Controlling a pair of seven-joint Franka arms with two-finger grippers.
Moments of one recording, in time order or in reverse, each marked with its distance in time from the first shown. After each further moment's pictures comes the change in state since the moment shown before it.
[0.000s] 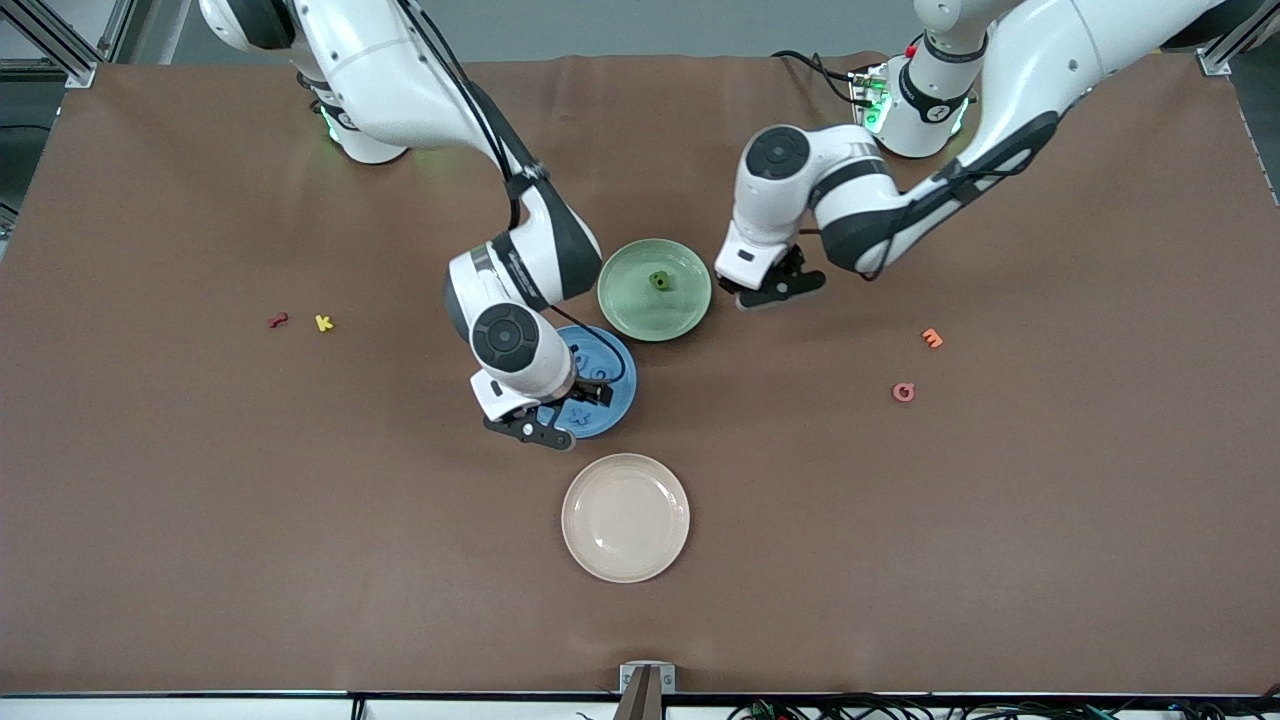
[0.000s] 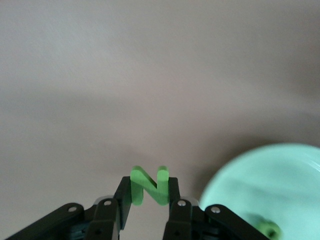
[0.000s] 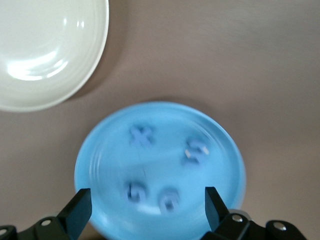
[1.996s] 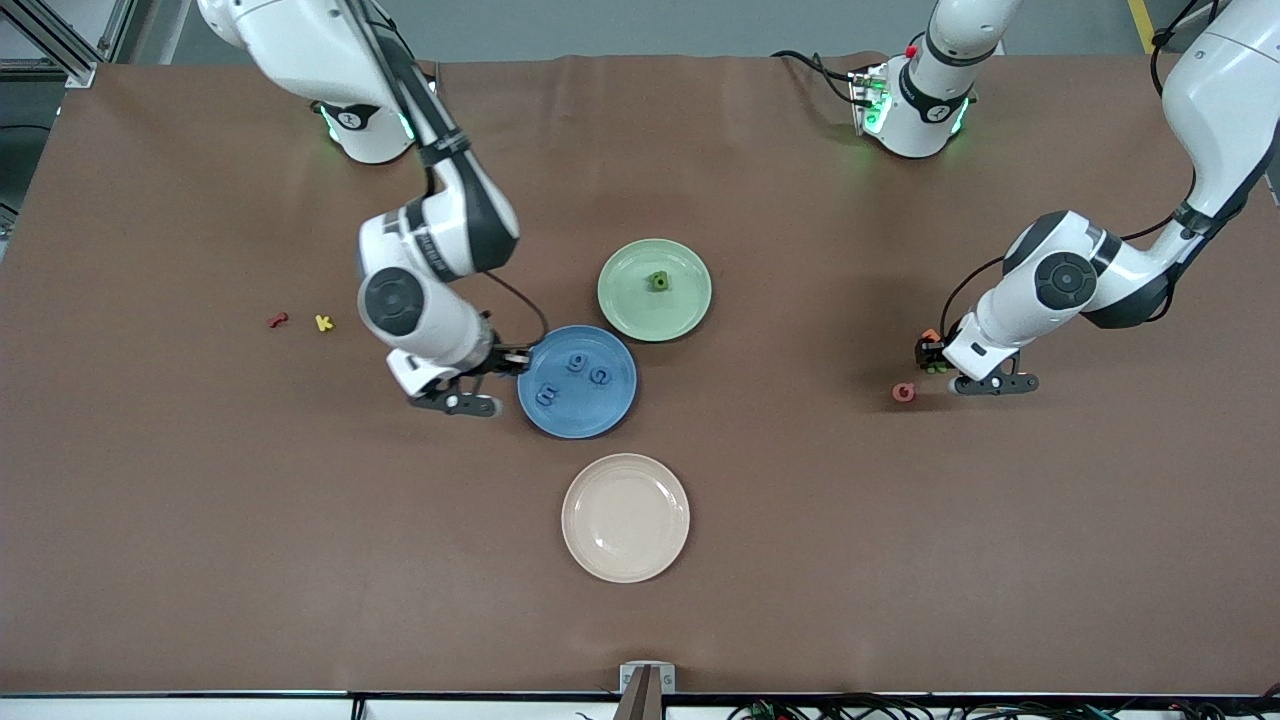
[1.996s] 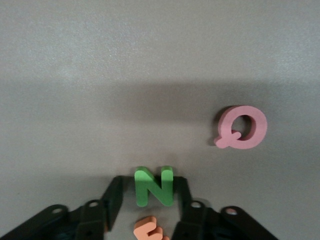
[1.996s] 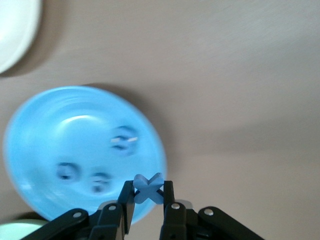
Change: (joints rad) left arm 0.576 -0.005 0.272 -0.110 0.058 0.250 0.919; right arm -0.039 -0.205 0.025 -0.392 -0.003 0.244 -0.165
